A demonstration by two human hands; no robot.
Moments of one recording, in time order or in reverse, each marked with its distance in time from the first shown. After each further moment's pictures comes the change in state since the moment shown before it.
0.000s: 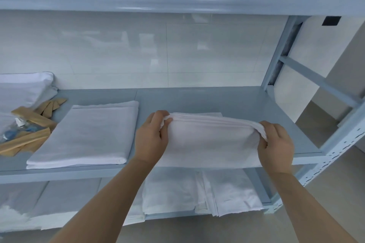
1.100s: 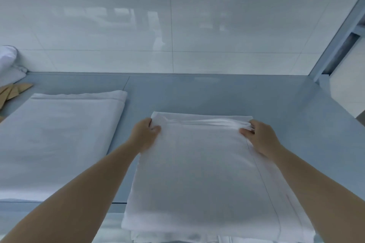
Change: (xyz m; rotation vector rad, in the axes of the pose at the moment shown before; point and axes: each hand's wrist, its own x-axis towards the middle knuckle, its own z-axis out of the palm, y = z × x) left_hand 0.052 -0.271 0.228 0.133 -0.506 -0.617; right_hand 0.033 0.106 0.325 0.126 -0.815 0.310
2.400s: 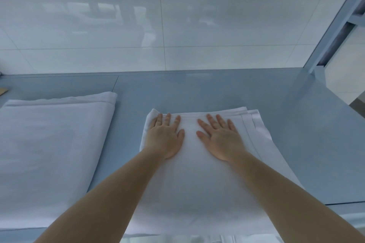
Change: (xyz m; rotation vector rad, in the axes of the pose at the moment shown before) left_hand 0.005 0.033 0.052 0.631 -0.161 0.302; right_hand -0.004 -0.079 0.075 -0.456 -0.272 -0.162
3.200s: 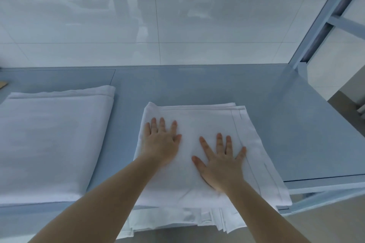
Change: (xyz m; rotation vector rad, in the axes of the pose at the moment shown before) left_hand -0.062 0.020 -0.009 0.019 -0.121 -0.053; right_hand -0.121 -0.020 0.014 -0.044 -0.081 0.215
